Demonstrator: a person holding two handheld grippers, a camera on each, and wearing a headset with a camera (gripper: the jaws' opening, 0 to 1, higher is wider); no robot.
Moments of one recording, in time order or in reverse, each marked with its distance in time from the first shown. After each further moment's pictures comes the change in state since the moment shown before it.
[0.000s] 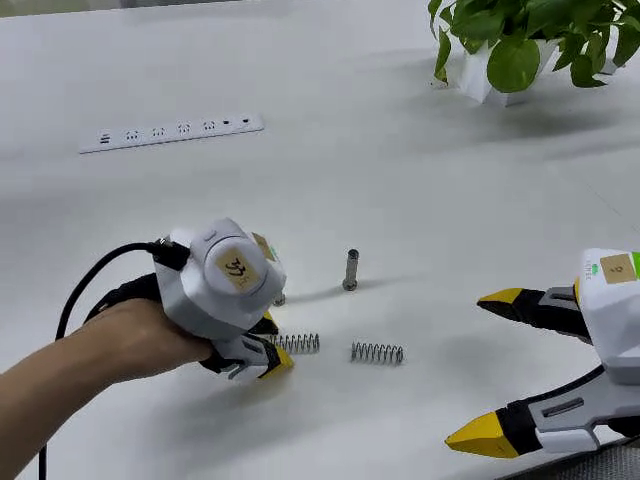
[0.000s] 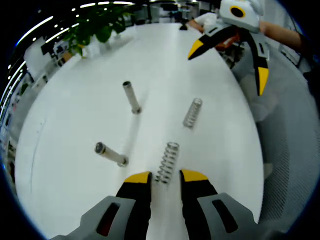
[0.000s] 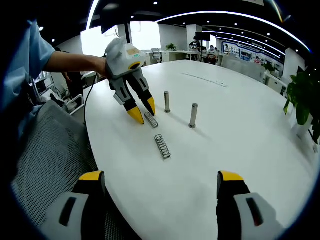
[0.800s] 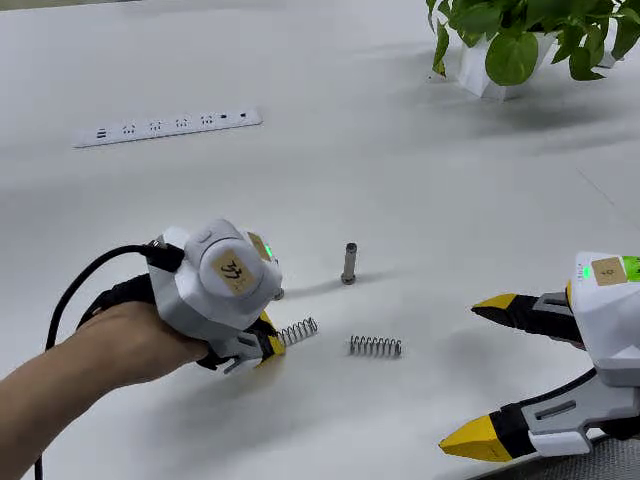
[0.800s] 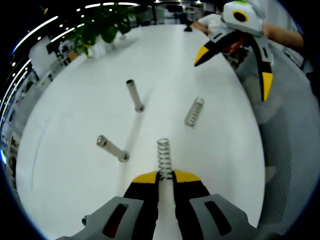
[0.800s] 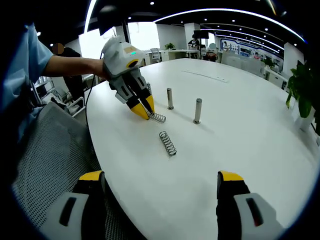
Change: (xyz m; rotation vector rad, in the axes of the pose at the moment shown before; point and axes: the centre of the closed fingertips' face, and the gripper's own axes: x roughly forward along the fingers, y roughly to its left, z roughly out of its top) left arm -0.003 0.000 -0.005 -0.032 -0.024 0.050; right arm 0.007 0.010 -0.006 0.037 0.001 0.022
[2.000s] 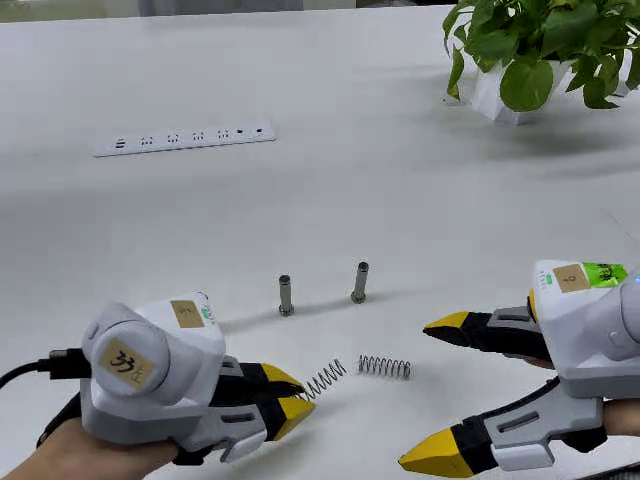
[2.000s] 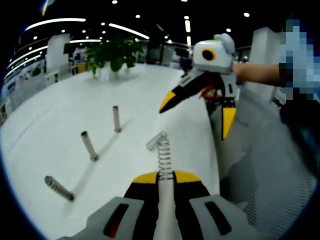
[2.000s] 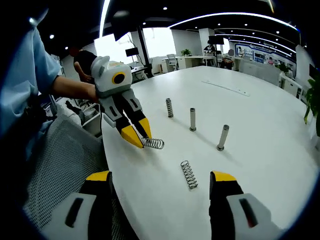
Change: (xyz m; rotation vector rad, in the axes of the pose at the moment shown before) left arm -0.041 -0.061 0.023 -0.191 -0.399 -0.139; right arm 0.022 0.029 0.057 -0.051 -0.063 0.162
